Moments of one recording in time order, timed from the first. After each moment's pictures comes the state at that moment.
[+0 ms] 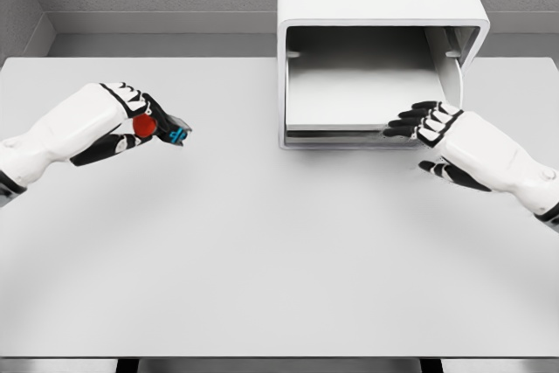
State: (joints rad) left arm -0.15 0.44 0.13 -1.80 -0.40 -0.61 -0.61; right arm -0.08 -0.83 0.21 -1.74 0.51 -0.61 -0.03
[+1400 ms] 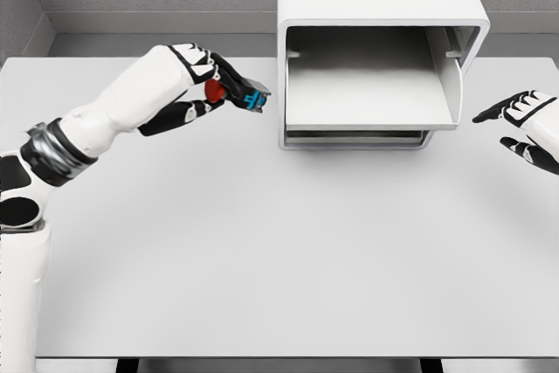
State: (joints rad) left arm -0.31 0.21 0.02 -1.80 -0.41 -0.61 -0.61; right arm 0.02 -0.91 0.02 -1.59 0.48 -0.61 -0.04
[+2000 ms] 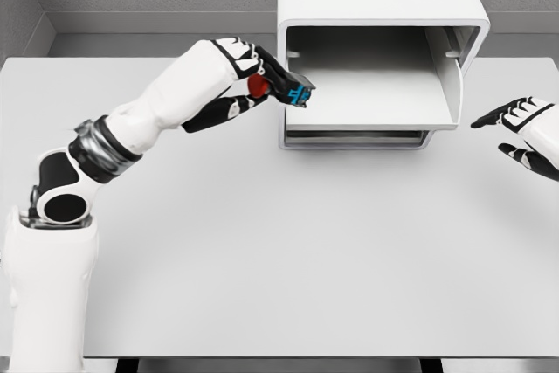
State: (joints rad) left arm -0.34 0.06 -0.02 -1.80 -0.49 -0.61 -0.61; right arm 0.03 -0.90 0.03 -1.58 0.49 -0.61 -0.04
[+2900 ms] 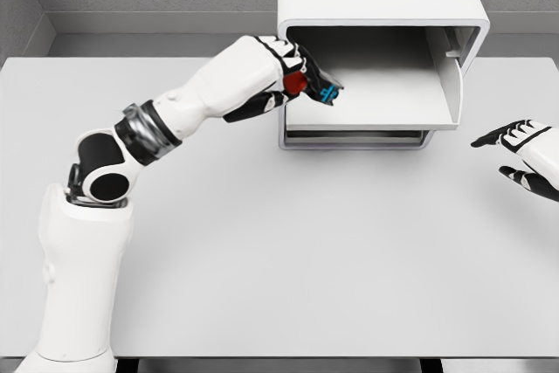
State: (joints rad) left arm -0.41 0.00 -0.09 -1.70 -0.65 -0.61 -0.61; right arm 0.09 -0.90 0.03 -1.56 0.48 -0.61 -0.04
